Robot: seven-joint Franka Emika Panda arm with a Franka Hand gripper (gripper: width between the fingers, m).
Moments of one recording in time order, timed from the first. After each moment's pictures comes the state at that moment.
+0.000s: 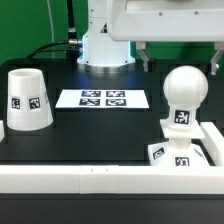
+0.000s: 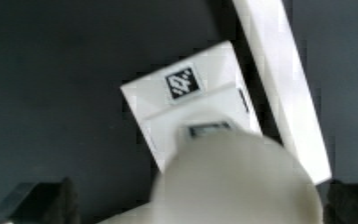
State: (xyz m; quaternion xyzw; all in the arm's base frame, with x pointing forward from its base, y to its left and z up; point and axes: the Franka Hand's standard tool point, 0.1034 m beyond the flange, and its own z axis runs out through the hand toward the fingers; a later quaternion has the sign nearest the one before) arm 0.583 0.065 0.147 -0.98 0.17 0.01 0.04
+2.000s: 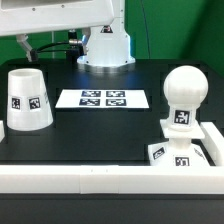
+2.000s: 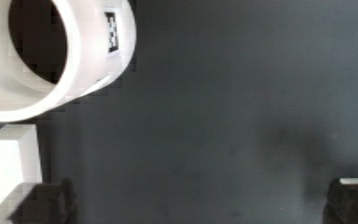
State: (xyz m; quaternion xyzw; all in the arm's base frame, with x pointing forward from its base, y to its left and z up) arm 0.482 -0.111 0.133 -1.00 0.00 0.00 0.05
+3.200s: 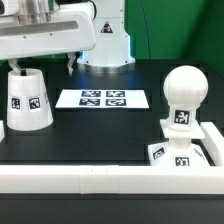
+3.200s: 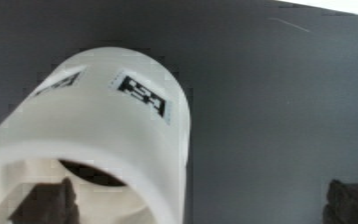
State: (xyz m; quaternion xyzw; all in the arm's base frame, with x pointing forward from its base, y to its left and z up) arm 0.429 -0.142 0.081 -1.00 -0.05 0.03 0.04
